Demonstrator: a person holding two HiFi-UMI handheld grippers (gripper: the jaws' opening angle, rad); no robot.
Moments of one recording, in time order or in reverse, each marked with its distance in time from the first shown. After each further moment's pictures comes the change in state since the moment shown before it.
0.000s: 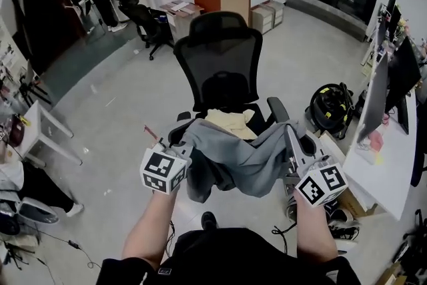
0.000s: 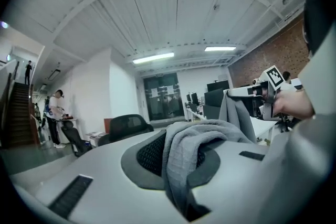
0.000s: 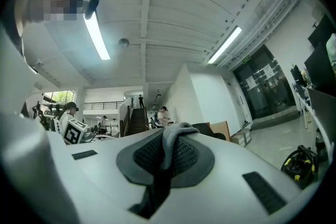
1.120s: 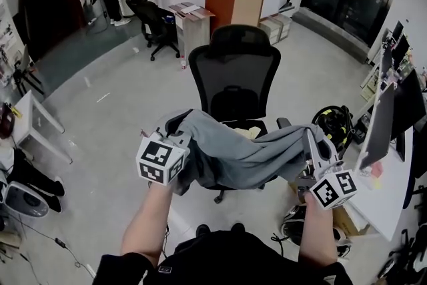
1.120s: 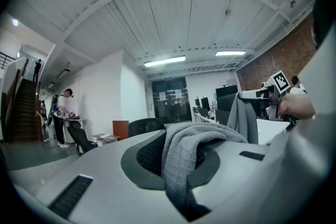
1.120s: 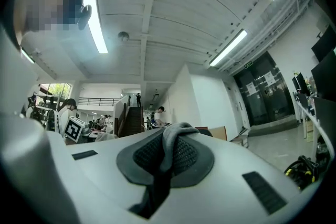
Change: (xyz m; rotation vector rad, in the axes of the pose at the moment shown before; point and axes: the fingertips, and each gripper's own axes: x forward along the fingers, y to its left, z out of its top) left arm 0.018 0.147 0.002 -0.034 -0.045 0.066; right arm 0.103 0.000 0.009 -0.059 -0.018 -0.033
